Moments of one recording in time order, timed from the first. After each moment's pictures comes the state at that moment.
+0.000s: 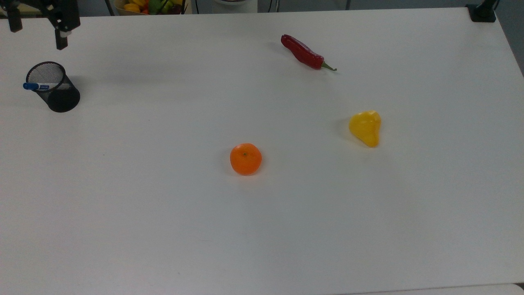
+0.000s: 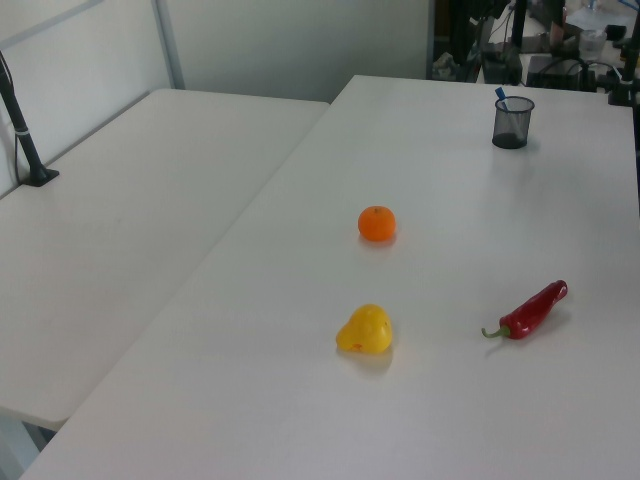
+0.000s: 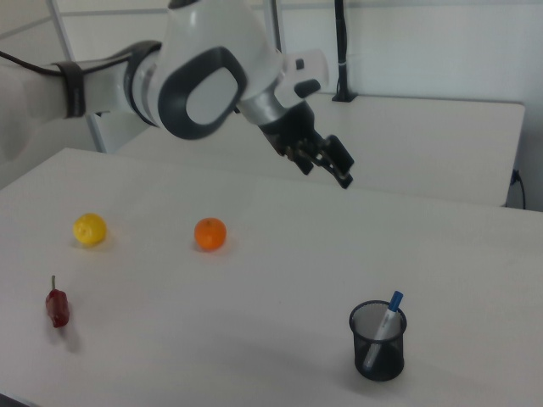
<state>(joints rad) -0.04 0.09 -0.34 -1.70 -0.04 2.28 -0.09</state>
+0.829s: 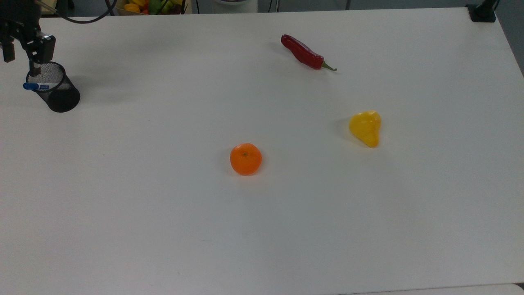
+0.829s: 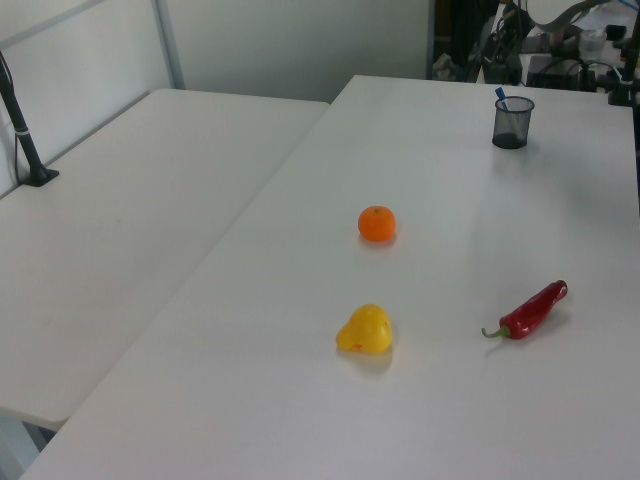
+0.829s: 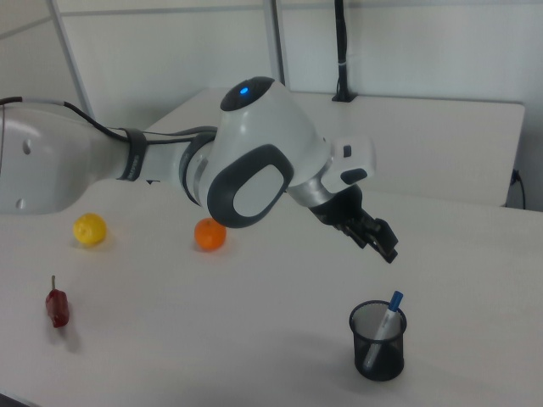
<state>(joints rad) -0.10 0.20 -0.41 -1.85 -0.04 2.55 -0.09</state>
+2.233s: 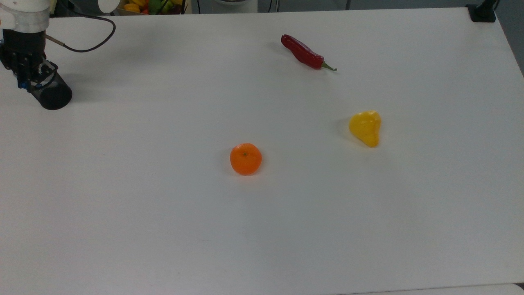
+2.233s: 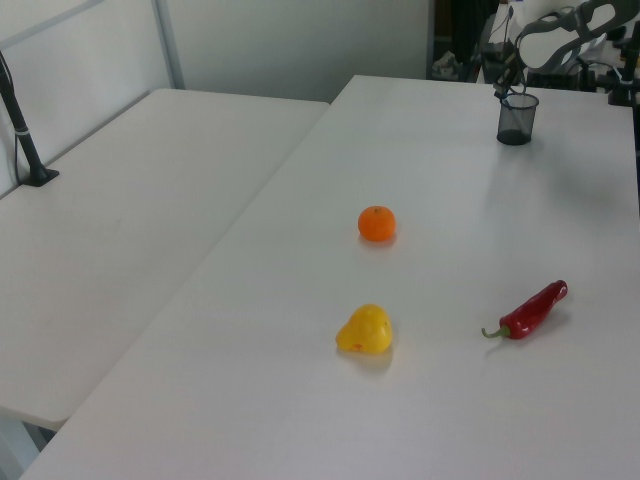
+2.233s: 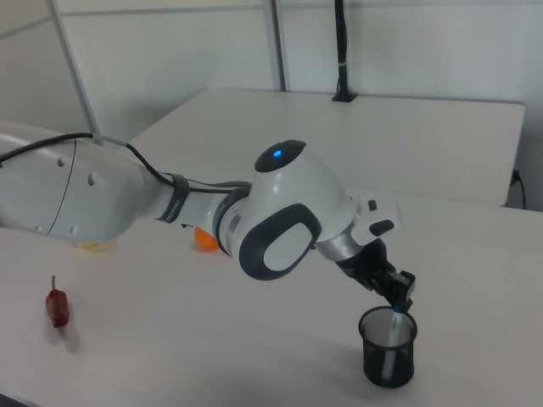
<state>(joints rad) -0.14 0.35 -0.43 -1.87 -0.04 2.68 -0.25</state>
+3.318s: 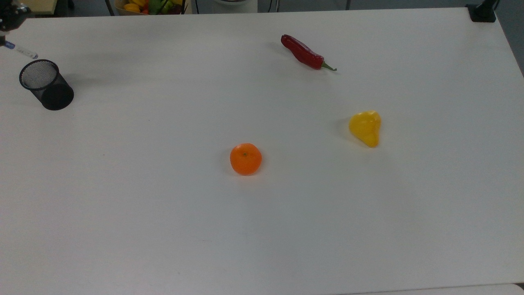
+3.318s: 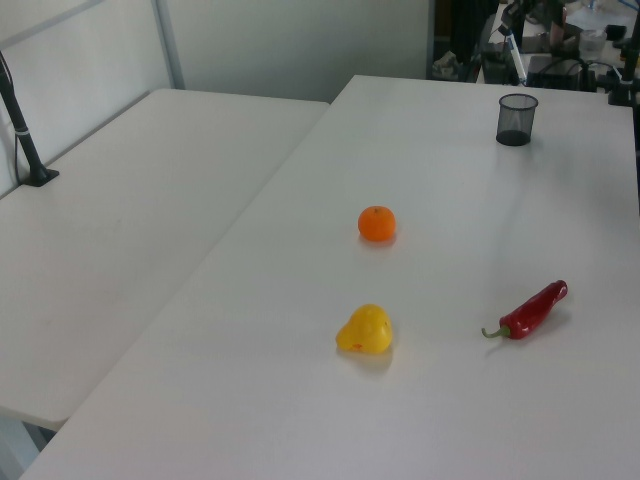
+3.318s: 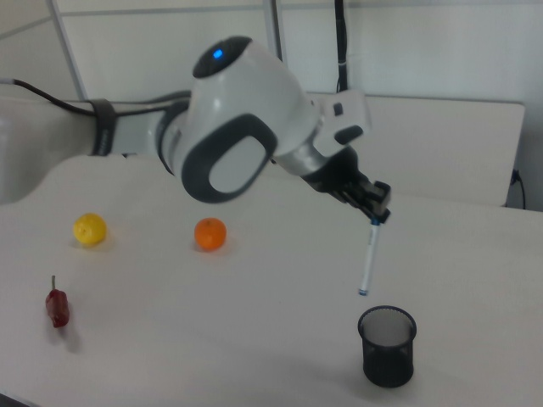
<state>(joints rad) -0.11 0.07 -0.42 -1.85 0.00 2.53 -0.25</state>
